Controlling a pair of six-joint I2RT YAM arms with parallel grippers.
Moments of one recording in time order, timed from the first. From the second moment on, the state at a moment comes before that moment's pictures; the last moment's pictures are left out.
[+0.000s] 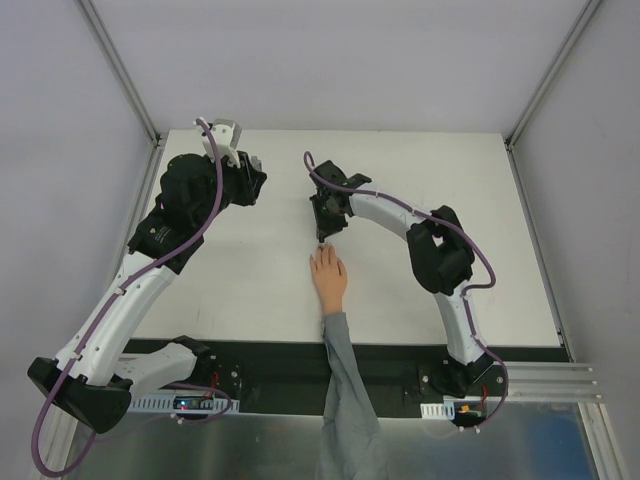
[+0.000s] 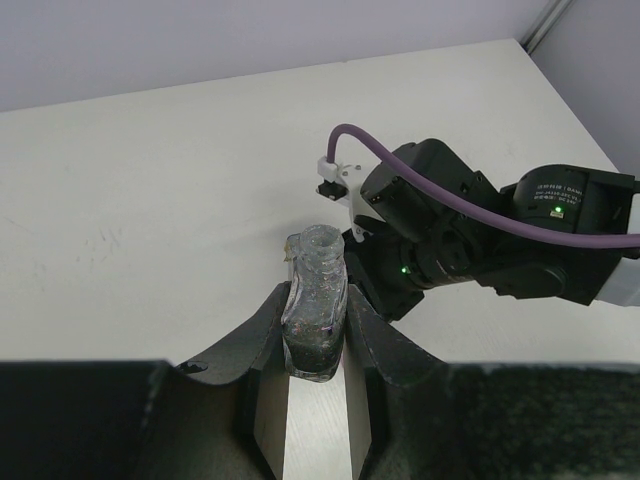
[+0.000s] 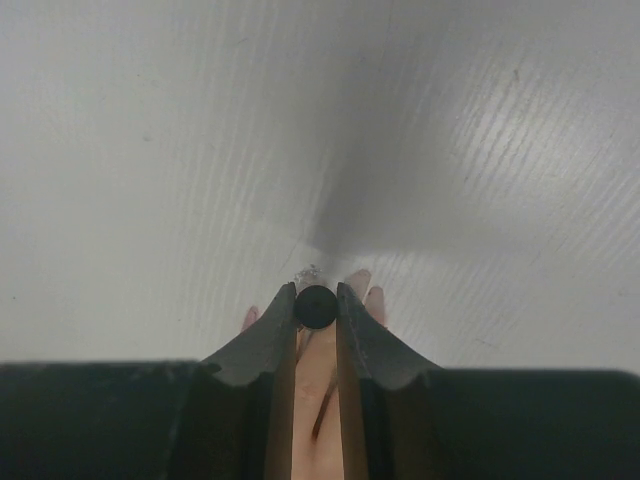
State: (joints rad) left arm -0.45 1.04 1.20 -0.38 0.02 -0.20; right arm 0.71 2.19 1.78 -0.71 -0.04 0.43
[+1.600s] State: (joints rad) left arm -0.45 0.61 0.57 0.03 0.73 -0.21; right arm 0.99 1.43 1.53 -0.81 0.10 0.31
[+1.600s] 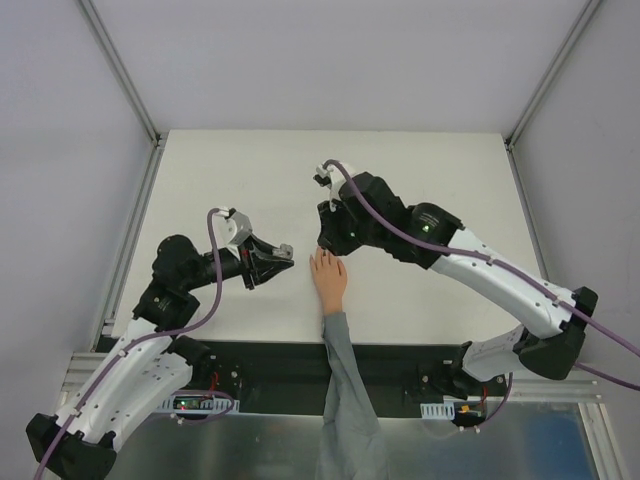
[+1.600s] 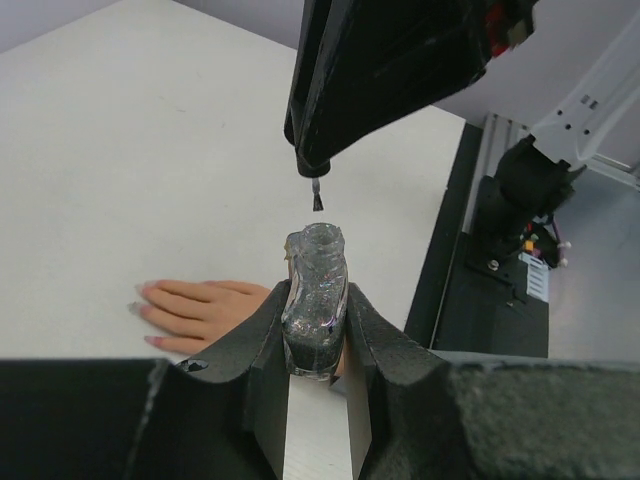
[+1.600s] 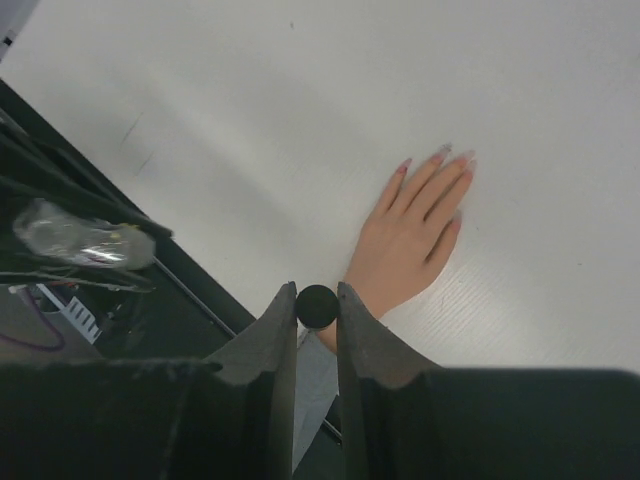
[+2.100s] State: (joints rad) left arm -0.45 0.54 0.53 0.09 0.89 -0.20; right arm 1.20 1.41 1.84 -0.91 0.21 0.32
